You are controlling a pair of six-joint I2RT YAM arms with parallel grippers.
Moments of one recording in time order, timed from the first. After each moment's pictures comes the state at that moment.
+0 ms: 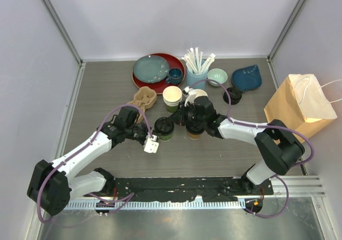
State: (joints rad) left arm -0.56 1.13 0.65 -0.42 0.74 1.43; right arm 0.70 1.55 0.76 0.37 -0.31 0.50
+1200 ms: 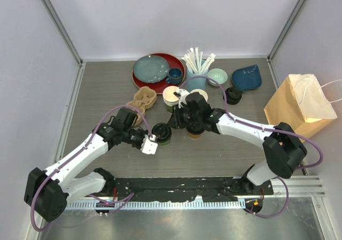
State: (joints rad) left arm -0.57 1.04 0.70 -0.63 0.72 1.31; right arm 0.77 1.51 0.93 -0.03 -0.29 0.46
